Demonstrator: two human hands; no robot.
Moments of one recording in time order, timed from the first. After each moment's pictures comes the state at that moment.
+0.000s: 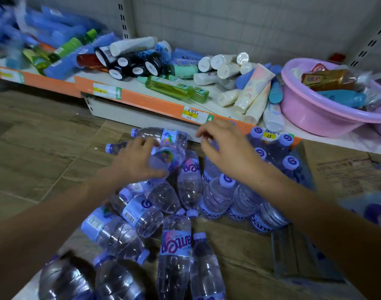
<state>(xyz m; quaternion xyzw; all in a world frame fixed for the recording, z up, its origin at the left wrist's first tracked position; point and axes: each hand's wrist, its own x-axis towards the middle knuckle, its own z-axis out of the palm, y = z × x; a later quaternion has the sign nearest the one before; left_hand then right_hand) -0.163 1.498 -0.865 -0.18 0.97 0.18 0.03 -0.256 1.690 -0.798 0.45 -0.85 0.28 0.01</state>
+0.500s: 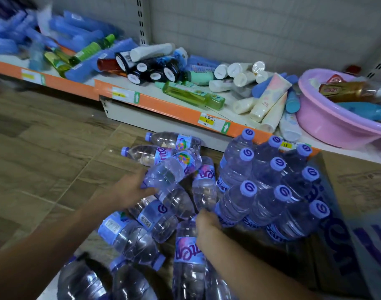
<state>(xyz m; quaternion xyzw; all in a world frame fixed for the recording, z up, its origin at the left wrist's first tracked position) -0.108 1.467 -0.900 -0.25 0.90 0.35 0.09 -0.175 1.642 -0.957 -0.26 -0.83 0.36 -0.35</state>
